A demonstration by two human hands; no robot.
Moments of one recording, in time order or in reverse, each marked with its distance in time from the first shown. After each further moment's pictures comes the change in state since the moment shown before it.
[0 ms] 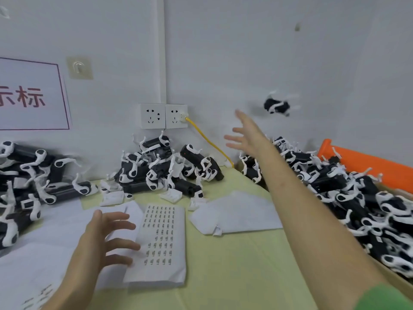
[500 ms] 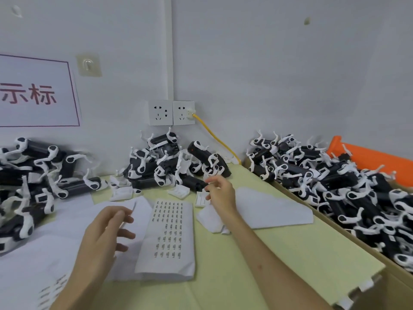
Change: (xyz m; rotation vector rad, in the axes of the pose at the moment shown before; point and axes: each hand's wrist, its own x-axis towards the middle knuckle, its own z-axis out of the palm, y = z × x) left_hand 0.004 0.002 -0.003 0.274 0.148 0.149; right_hand -0.063 0.172 0.049 -0.354 0.130 -0.167
